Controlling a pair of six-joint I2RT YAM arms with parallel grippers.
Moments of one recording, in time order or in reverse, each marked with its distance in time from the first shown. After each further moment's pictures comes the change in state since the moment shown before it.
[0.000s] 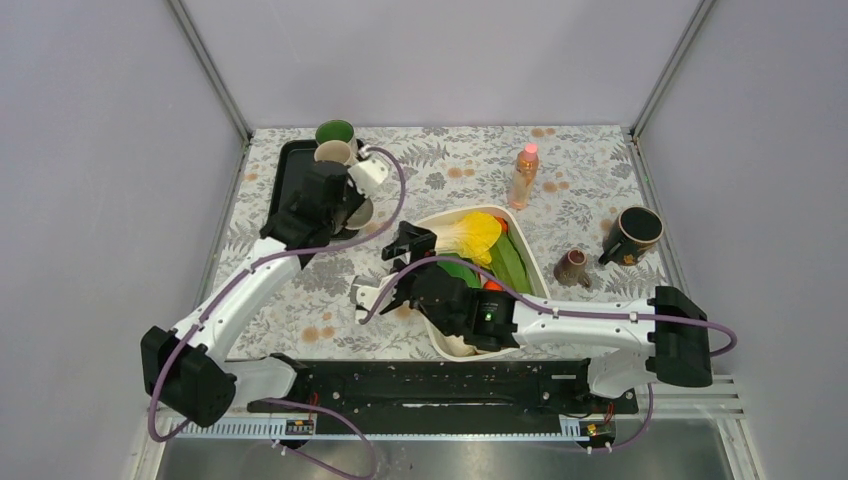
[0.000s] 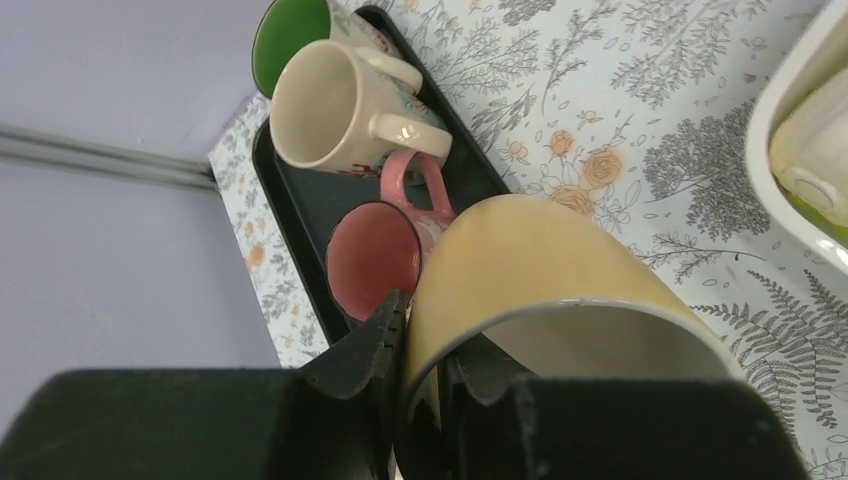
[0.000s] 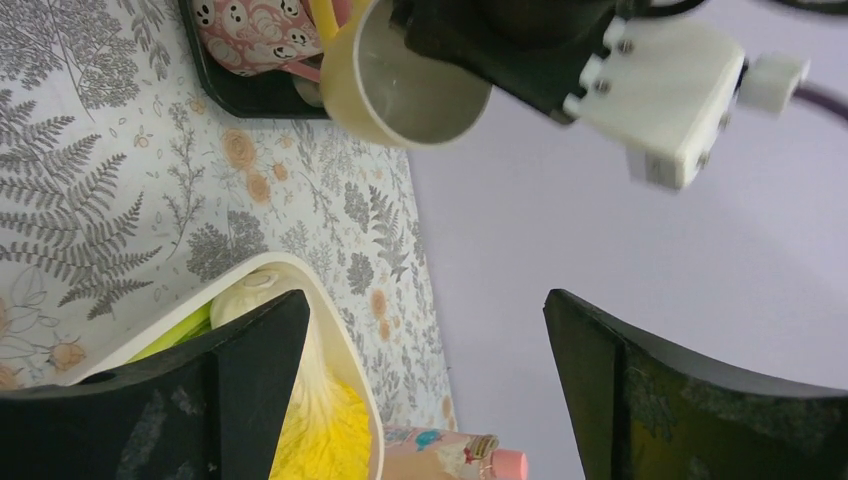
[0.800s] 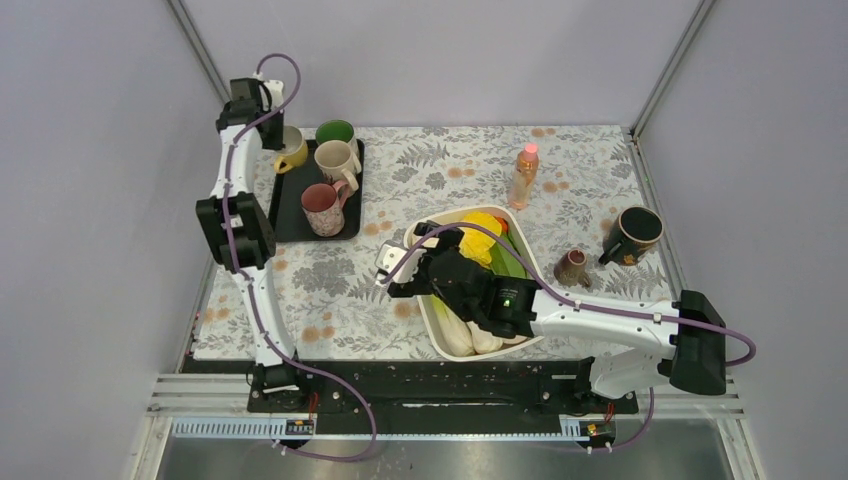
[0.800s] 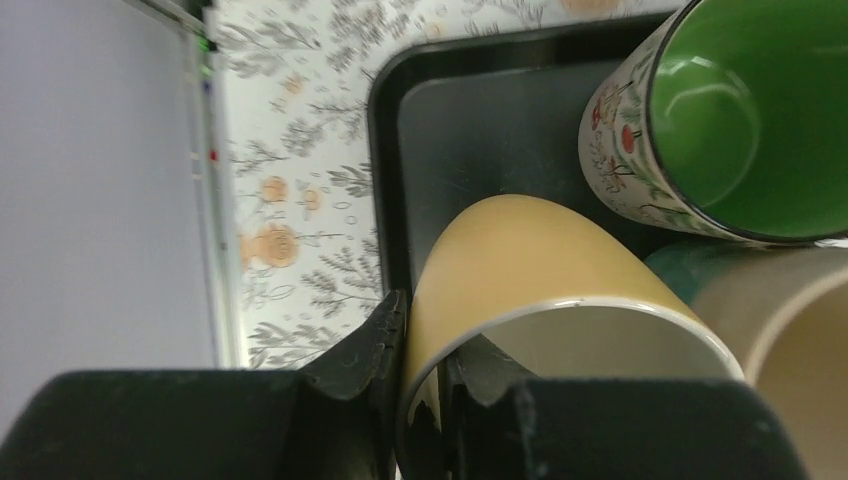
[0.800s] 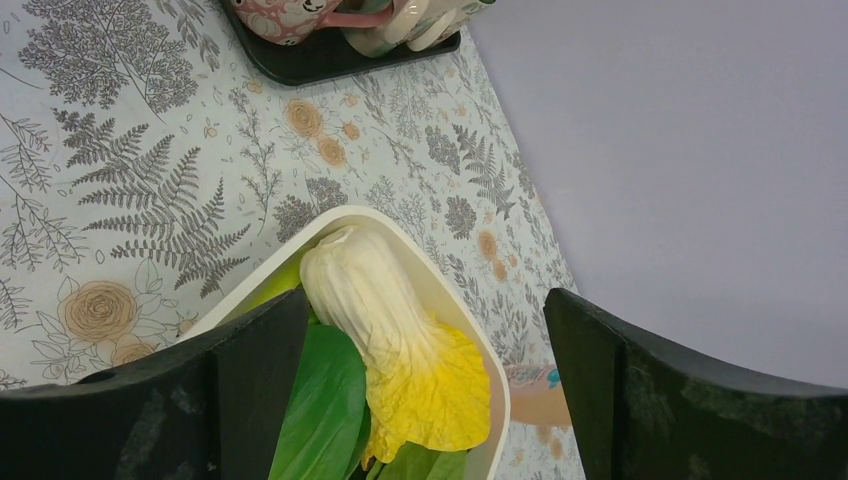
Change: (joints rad) left arm 0.674 1.029 1.148 -0.331 0.369 -0.282; right arm -0.089 -0.095 -0.013 -0.192 -0.058 0.420
